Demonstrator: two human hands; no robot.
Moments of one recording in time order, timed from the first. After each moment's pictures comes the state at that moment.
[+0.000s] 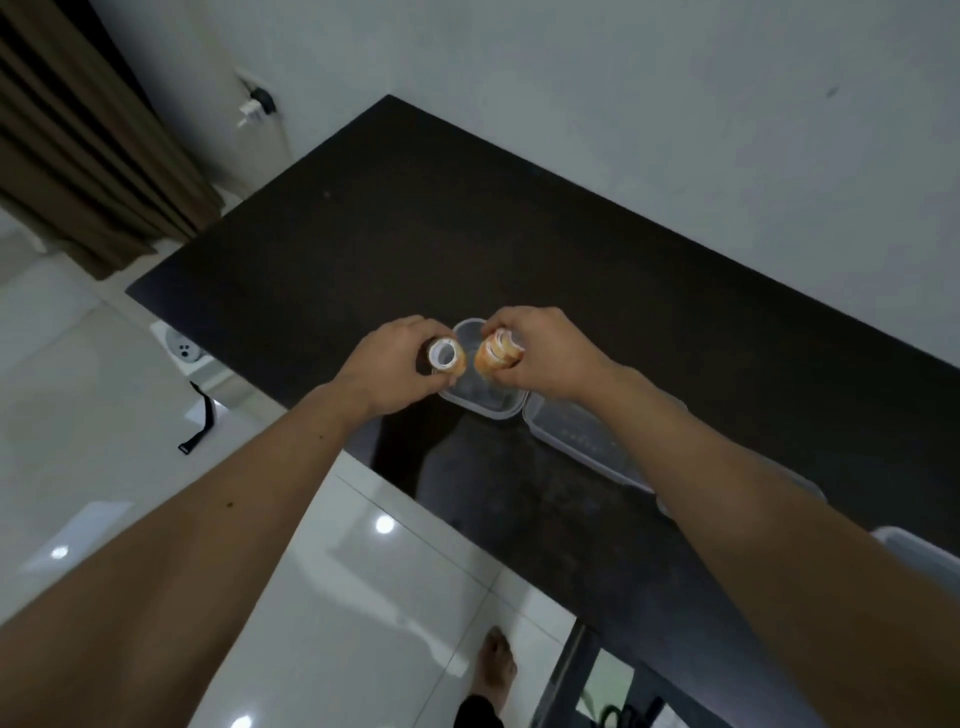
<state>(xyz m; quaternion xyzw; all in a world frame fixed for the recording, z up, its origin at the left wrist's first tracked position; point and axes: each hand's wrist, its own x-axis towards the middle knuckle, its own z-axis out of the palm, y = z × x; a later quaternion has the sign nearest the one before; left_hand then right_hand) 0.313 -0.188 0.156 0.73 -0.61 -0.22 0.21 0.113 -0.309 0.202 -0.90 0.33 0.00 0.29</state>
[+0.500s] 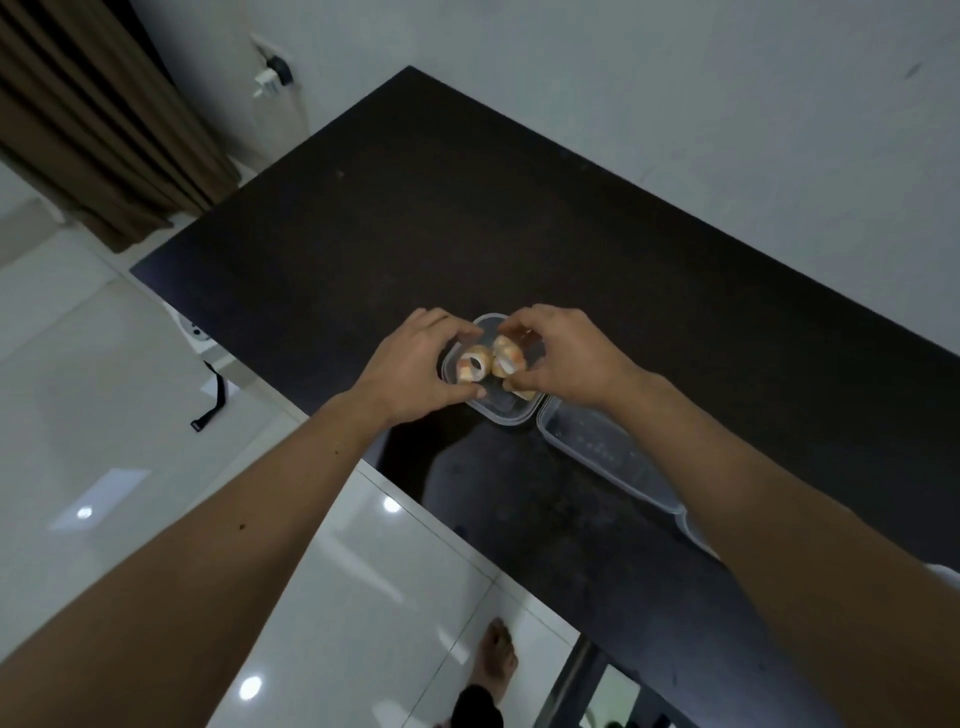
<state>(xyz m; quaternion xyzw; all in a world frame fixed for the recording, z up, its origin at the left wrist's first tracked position) 0.302 -0.195 0.142 0.73 -0.61 -0.21 0.21 0.114 -0.331 0.172 -0.91 0.29 -0.01 0.29</state>
